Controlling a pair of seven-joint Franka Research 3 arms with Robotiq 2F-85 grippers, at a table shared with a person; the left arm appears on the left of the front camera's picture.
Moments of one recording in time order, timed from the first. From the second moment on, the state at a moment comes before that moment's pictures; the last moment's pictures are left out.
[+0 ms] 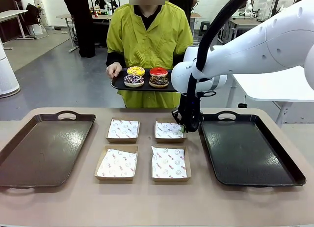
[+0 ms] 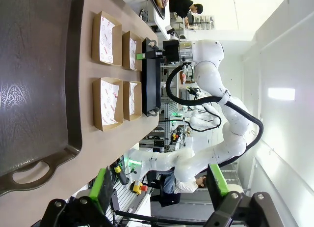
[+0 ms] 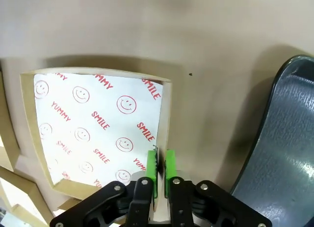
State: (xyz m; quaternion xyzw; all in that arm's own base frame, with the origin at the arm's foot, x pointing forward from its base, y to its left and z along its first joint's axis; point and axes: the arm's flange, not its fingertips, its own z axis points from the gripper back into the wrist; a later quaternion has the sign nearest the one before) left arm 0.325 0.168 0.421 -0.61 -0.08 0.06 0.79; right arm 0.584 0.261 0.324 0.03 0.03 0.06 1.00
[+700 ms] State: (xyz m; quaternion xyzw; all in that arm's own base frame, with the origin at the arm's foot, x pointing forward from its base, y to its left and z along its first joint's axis) left arm 0.325 0.168 0.421 -0.61 -0.08 0.06 0.79; right arm 0.579 0.268 0.362 0.04 0.00 0.03 1.00
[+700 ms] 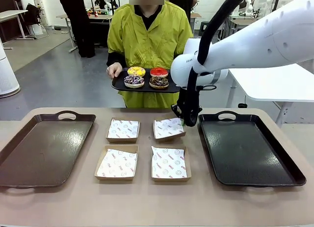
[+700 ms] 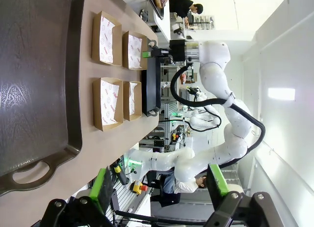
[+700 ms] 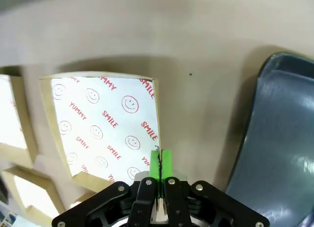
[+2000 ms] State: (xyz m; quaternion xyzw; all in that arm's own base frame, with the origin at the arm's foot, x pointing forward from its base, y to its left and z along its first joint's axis) left arm 0.325 0.168 0.421 -0.61 -0.08 0.06 0.79; right arm 0.575 0.290 0.505 0.04 -0.02 -0.01 1.00
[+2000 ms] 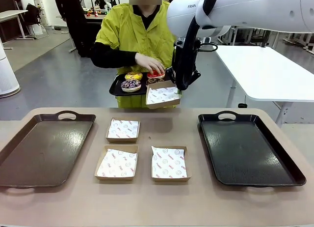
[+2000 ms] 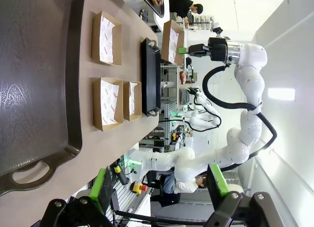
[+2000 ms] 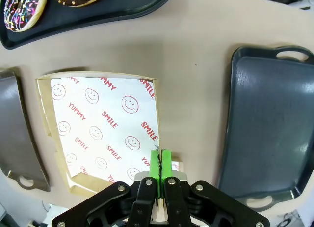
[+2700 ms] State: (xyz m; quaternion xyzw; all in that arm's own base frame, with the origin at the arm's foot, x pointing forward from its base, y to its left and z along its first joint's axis) left arm 0.325 0.168 0.421 -0.61 -0.08 0.06 0.79; right arm 0.575 0.290 0.505 0.04 -0.02 -0.01 1.00
